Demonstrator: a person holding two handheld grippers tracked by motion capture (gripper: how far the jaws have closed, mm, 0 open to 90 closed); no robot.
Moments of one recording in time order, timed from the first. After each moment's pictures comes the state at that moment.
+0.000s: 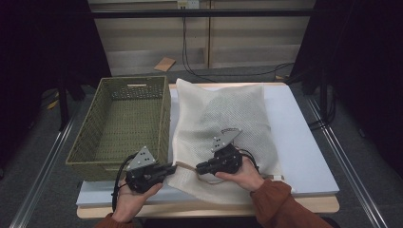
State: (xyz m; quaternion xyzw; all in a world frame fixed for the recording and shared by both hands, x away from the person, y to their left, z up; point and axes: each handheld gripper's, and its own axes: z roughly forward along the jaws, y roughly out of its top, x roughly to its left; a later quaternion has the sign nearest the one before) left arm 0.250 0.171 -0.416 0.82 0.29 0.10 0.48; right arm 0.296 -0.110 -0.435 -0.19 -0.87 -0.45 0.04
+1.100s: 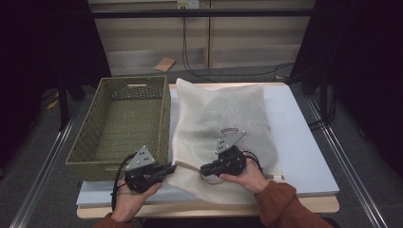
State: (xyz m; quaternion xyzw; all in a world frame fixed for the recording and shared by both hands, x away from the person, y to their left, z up) left arm 0.251 0.172 -0.415 0.82 0.29 0.10 0.48; right arm 0.291 -0.119 -0.438 -0.20 -0.87 -0.44 0.03
